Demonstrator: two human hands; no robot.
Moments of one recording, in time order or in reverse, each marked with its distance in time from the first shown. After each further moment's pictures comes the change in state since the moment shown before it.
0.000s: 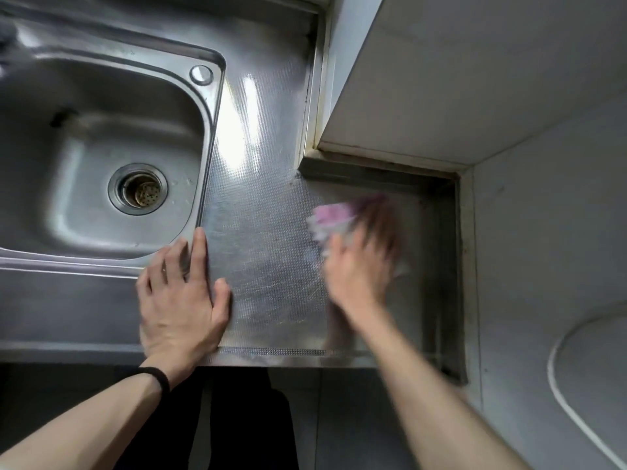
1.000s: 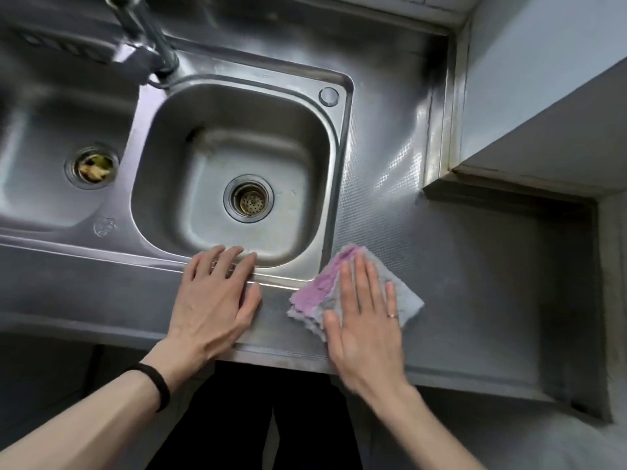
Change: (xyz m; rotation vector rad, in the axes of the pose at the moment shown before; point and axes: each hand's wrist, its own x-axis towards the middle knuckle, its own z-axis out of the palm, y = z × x) left_hand 0.046 -0.155 -0.052 0.099 -0.270 0.277; right_hand -0.117 -0.123 0.047 -0.029 -0.069 -0.492
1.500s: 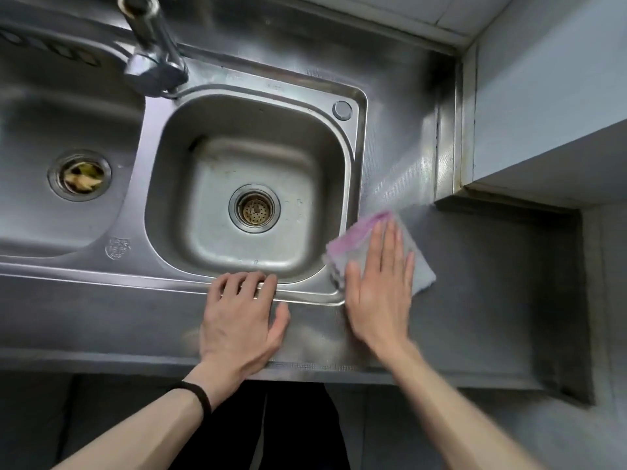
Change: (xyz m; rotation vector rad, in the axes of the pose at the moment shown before) left_hand 0.002 -0.009 0.009 -0.109 0.088 0.035; right_hand 0.069 -0.025 -0.011 0.041 0.109 0.274
